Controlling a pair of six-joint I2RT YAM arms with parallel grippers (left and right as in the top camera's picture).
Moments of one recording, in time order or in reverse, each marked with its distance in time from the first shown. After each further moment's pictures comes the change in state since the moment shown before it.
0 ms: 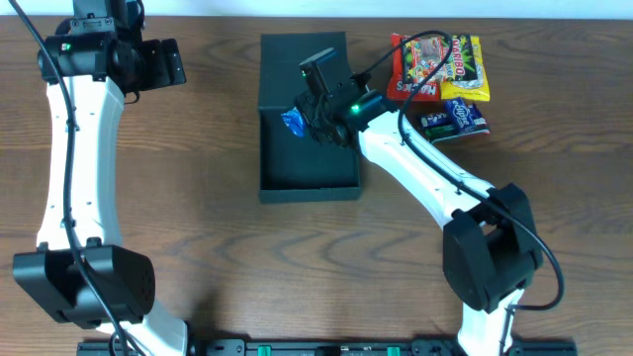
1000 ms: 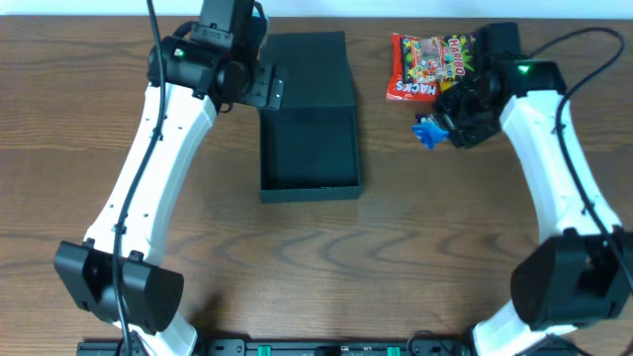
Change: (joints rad) left arm -0.355 0.000 0.000 -0.019 0.026 0.061; right arm -0.482 -0.222 0.000 -0.550 -0.105 -0.452
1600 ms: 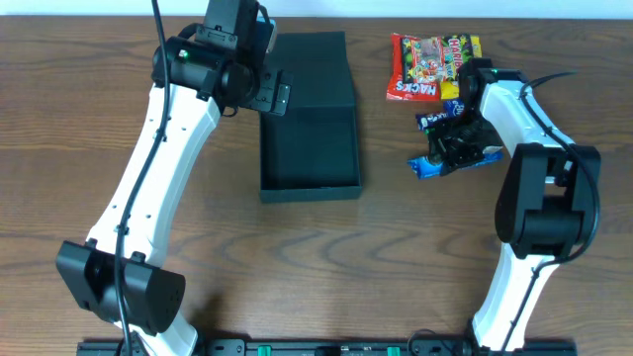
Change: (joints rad) left arm -0.032 0.000 0.000 -0.029 0.056 0.001; right arm -0.124 0.397 0.000 -0.040 -0.047 0.098
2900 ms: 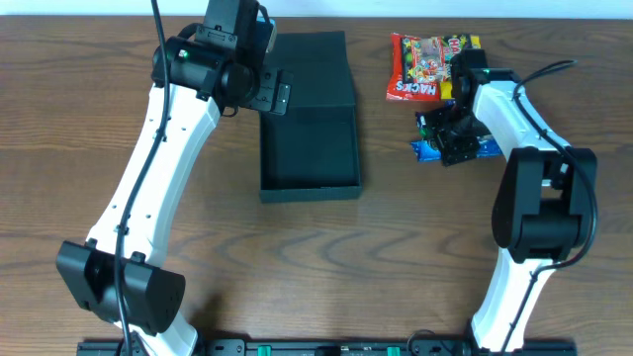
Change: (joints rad) left arm 0.000 0.000 0.000 0.000 0.000 -0.008; right arm 0.032 -0.024 -0.013 0.158 0.104 0.080
